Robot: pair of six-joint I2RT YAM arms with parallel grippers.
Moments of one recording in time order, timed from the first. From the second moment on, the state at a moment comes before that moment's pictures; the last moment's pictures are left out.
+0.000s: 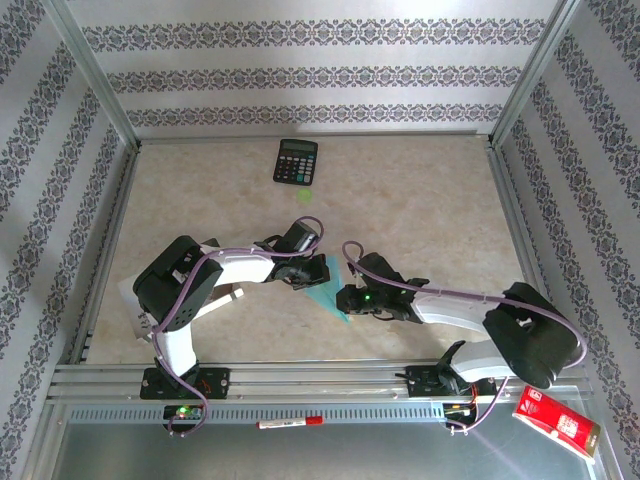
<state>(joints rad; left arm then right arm) -0.70 1.84 0.95 -0.09 0.34 -0.92 0.76 1.34 0.47 -0.03 -0.28 0.77</state>
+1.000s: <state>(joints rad) -0.70 1.84 0.95 -0.09 0.34 -0.92 0.79 1.42 0.51 -0.03 -0.30 0.74</state>
